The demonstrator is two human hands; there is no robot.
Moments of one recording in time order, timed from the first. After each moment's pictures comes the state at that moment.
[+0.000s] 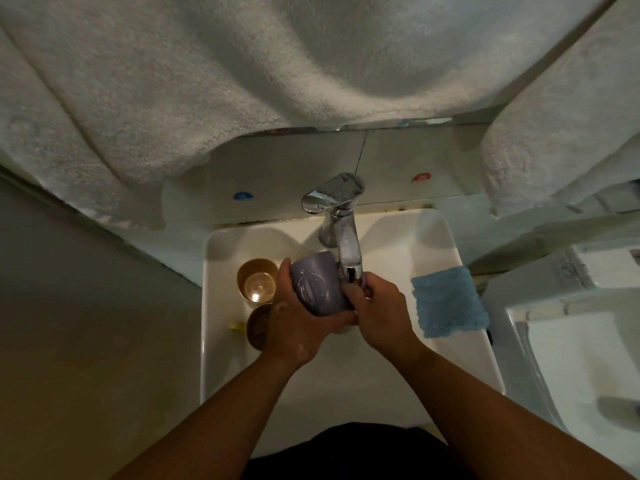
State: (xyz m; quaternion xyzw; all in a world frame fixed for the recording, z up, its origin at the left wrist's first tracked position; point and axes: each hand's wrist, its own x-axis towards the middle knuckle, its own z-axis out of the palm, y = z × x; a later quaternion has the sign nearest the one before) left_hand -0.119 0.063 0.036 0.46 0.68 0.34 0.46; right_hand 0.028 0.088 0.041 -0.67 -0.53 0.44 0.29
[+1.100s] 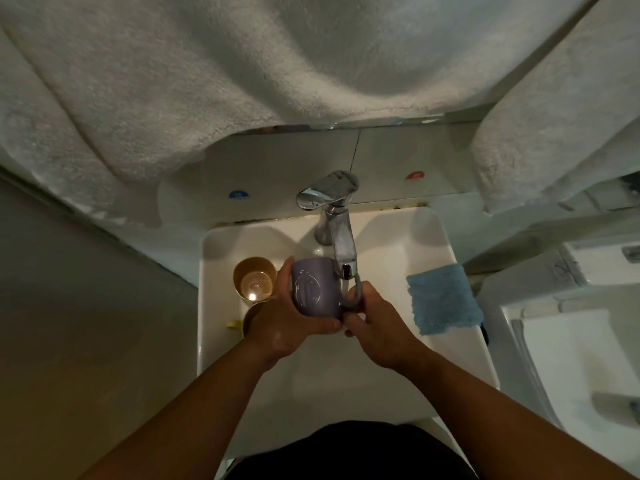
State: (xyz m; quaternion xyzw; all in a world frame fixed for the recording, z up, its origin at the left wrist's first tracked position) left_hand -0.145 0.068 0.038 0.46 0.64 0.26 0.56; right_hand 0.048 0.068 0.039 -0.59 -0.58 0.51 0.22
